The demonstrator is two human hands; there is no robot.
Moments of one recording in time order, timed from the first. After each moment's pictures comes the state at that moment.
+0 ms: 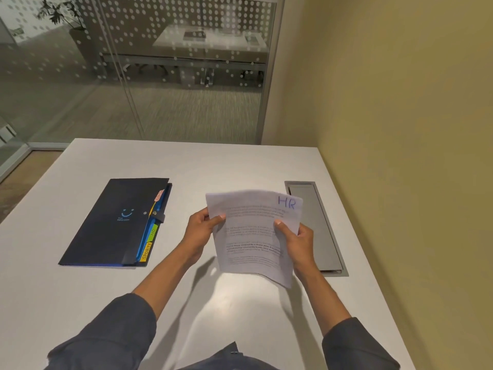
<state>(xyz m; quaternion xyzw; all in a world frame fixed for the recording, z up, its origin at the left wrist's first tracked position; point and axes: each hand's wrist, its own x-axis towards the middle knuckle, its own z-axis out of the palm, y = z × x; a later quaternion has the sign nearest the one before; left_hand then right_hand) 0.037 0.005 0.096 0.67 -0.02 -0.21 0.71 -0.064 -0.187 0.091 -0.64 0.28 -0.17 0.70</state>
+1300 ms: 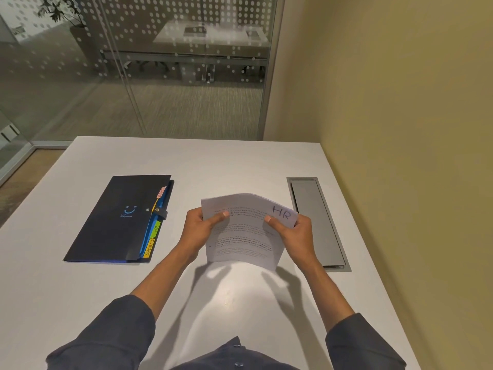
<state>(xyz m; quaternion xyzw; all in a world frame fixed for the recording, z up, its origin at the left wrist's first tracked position) 0.031 0.012 0.101 0.72 -0.03 -0.15 0.68 -0.059 -0.186 0.094 -0.70 0.19 -0.18 0.67</state>
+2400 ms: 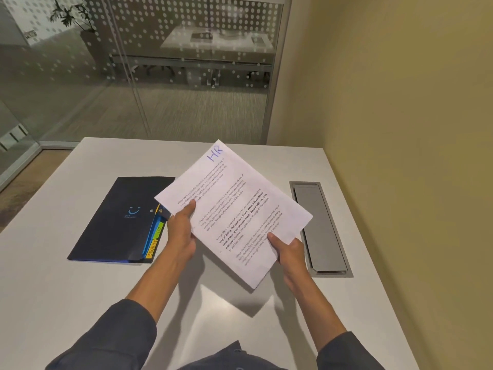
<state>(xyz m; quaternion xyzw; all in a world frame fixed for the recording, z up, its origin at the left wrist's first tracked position) 0.051 0.031 0.094 0.48 0.20 -0.13 0.85 -0.069 -0.165 0.062 -0.55 0.30 -0.12 0.77</state>
